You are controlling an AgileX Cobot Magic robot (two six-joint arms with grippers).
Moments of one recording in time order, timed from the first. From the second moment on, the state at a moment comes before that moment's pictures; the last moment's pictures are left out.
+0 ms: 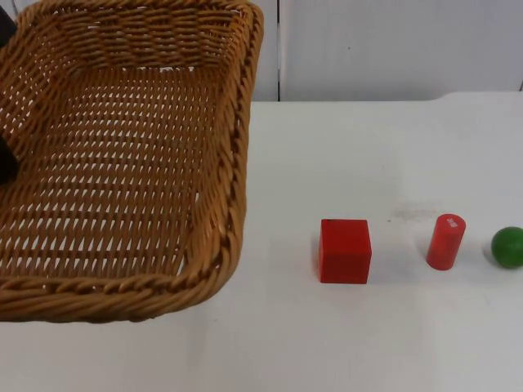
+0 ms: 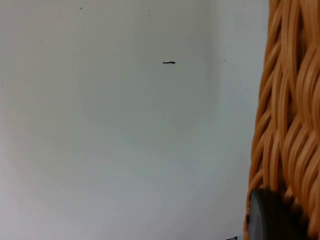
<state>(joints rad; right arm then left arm) 0.08 0.00 -0.52 -0.02 1.08 0.00 0.01 1.40 -1.03 -0.45 1.21 0.18</state>
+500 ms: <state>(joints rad) 0.08 0.17 -0.63 -0.02 1.05 -0.01 0.01 1.40 -1.03 -0.45 1.21 0.18</state>
